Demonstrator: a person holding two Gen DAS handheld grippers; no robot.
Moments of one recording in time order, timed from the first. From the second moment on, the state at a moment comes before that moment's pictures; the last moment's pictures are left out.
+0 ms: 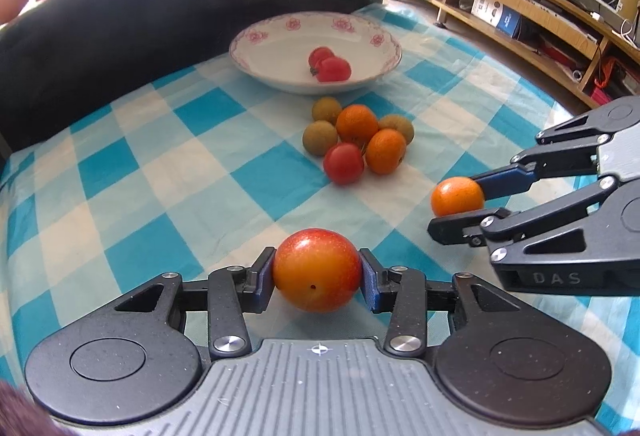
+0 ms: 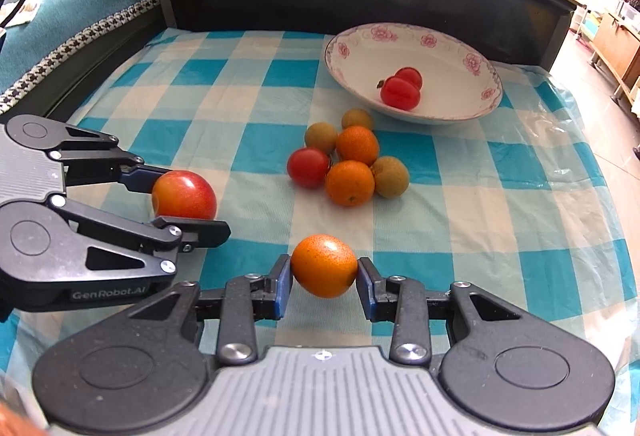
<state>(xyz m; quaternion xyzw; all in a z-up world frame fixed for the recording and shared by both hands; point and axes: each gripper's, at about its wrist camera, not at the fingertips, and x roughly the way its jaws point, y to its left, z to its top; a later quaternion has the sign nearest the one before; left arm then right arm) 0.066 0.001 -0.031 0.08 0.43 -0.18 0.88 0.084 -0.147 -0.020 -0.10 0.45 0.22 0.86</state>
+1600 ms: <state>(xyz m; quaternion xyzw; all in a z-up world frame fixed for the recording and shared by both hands) 0.190 -0.031 0.005 0.06 0.37 -0.14 0.92 0.197 -0.167 0.010 -0.07 0.40 0.15 0.90</state>
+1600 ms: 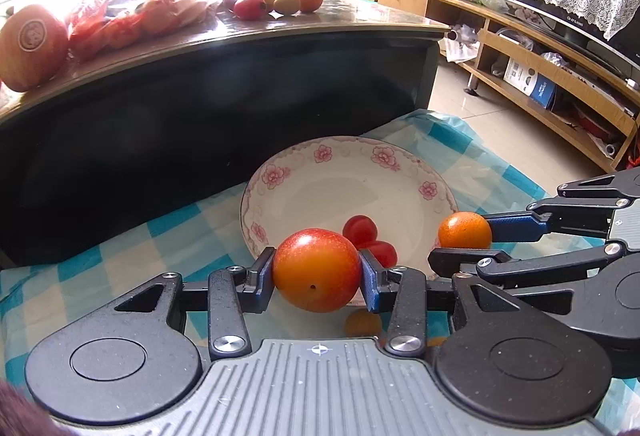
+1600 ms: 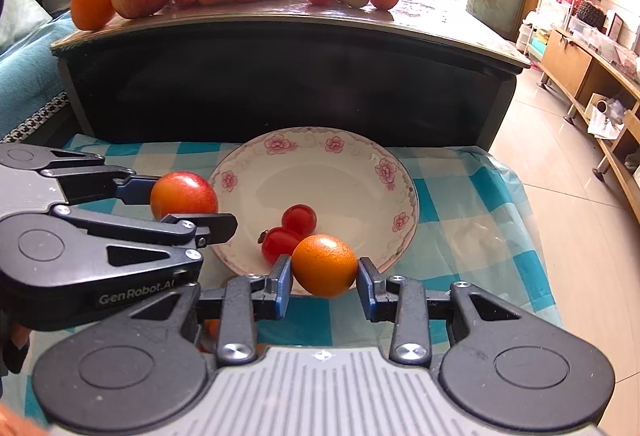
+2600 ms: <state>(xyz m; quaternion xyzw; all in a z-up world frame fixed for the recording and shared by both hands) 0.237 -0.035 -0.019 0.05 0.39 -0.13 0.91 0.249 -0.174 -0.019 -0.06 0.40 0.16 0.90</state>
